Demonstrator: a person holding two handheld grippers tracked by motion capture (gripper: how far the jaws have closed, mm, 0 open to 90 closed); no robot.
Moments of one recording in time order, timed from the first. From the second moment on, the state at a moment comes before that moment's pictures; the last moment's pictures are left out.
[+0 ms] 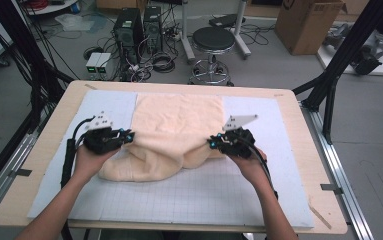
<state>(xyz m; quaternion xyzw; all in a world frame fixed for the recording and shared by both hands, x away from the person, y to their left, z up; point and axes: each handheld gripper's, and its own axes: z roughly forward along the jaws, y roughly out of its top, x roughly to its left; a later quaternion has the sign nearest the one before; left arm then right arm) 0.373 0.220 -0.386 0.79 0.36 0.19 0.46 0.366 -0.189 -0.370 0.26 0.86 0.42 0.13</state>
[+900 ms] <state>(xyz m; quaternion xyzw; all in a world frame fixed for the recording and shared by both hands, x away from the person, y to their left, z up) 0.311 0.238 -0.407 0.81 0.30 0.14 0.48 0.340 -0.163 -0.398 0.20 0.88 0.43 0.10</state>
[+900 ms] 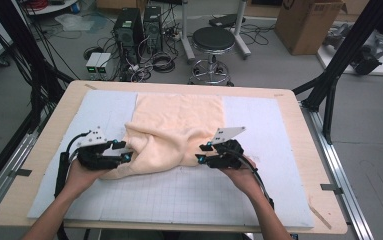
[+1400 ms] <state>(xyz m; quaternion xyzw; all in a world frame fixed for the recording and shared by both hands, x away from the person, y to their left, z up) 0.298 0.237 -0.432 0.85 0.27 0.11 0.43 0.347 -0.138 -0.434 0.18 0.91 0.37 0.10</state>
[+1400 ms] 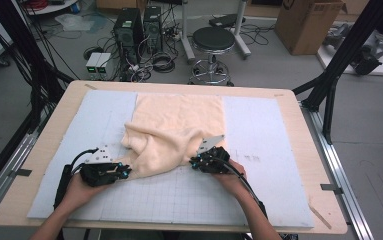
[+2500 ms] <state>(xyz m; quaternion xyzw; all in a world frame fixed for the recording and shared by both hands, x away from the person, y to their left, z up) 0.351 0.211 -0.406 0.79 0.37 0.12 0.47 0.372 -0.219 -0.385 0.29 0.86 0.40 0.12</state>
